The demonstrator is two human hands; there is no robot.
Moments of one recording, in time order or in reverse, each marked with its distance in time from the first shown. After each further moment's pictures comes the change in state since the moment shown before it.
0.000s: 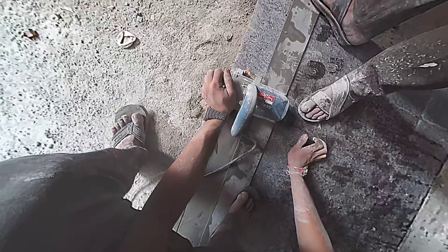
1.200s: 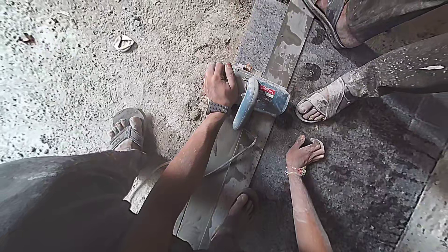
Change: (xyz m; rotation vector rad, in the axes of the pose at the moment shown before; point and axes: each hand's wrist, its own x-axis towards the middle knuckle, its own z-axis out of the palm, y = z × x) left_hand 0.023 0.012 0.012 0.012 -0.037 -0.039; right_hand 0.001 0.000 0.001 -0.010 0.005 0.011
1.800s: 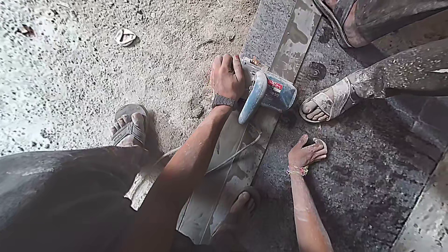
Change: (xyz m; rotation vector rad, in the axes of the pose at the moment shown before) left_hand 0.012 0.007 0.002 -0.030 -0.038 -0.003; right_hand -0.001 -0.002 0.000 -0.022 -0.012 0.007
